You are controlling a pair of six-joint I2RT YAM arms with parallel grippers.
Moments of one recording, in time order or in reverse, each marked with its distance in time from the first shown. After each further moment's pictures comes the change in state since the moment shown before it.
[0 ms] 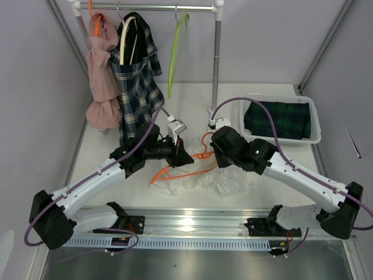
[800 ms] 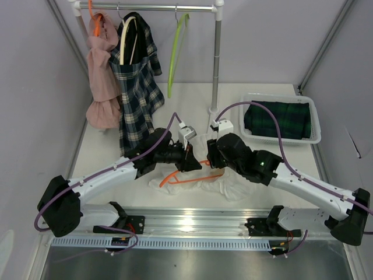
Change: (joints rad) left arm -0.077 0.144 -0.082 0.201 0.006 -0.050; right arm 0.049 -0.125 -0.173 0.272 0.045 0.021
